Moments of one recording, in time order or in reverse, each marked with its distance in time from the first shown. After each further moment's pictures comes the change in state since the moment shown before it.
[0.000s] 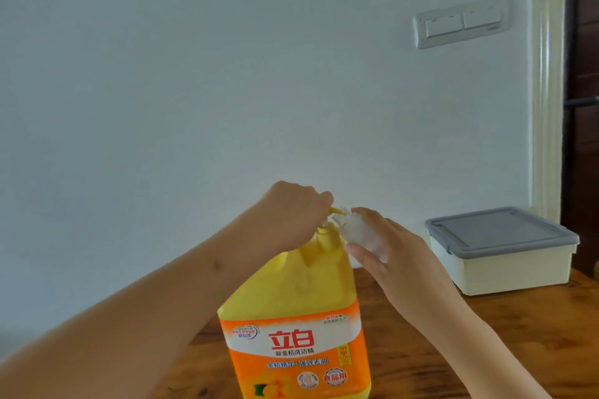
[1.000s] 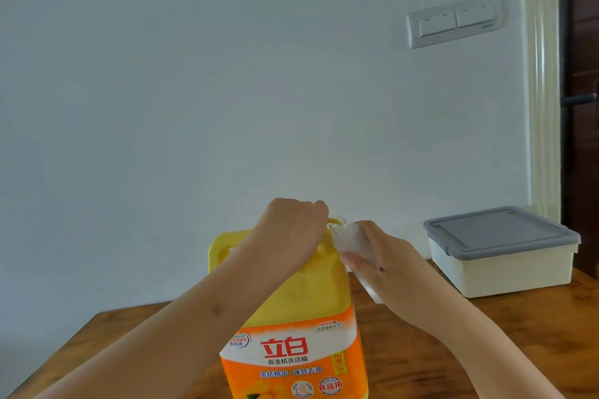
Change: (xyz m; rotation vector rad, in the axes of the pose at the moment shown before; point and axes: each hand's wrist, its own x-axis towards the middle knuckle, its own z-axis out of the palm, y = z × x) left_hand -0.005 0.023 0.009 0.038 0.026 -0.115; right_hand 0.004 0.004 -0.004 0.171 -0.234 0.064
